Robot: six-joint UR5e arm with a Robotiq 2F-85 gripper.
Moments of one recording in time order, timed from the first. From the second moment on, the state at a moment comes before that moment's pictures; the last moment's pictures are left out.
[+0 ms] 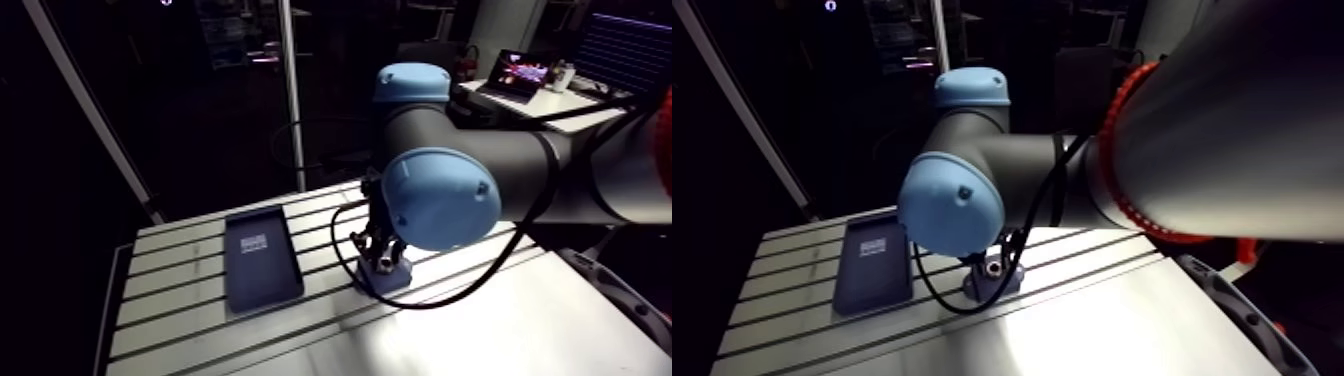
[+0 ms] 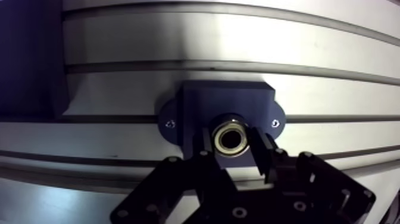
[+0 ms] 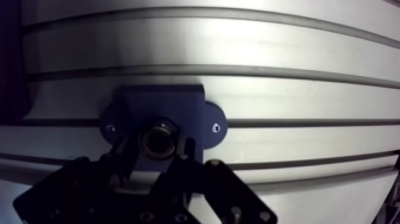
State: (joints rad) arm -0.37 -1.34 2.16 -2.38 -1.61 -1.97
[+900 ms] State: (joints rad) arm -0.37 -1.34 2.16 -2.40 -1.61 -1.97
